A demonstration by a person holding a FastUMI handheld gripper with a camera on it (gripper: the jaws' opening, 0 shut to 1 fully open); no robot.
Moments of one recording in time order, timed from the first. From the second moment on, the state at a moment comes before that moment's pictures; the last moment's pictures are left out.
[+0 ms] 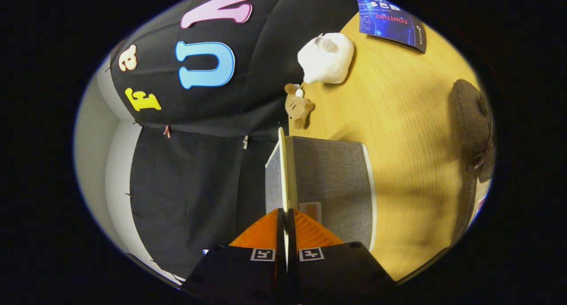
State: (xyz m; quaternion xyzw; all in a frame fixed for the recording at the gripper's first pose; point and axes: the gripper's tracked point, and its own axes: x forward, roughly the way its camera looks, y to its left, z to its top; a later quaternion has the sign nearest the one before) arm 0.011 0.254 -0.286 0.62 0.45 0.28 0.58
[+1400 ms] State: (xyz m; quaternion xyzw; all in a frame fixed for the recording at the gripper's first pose) arm 0.080 0.477 -0.108 0.52 0.40 0.35 0.67
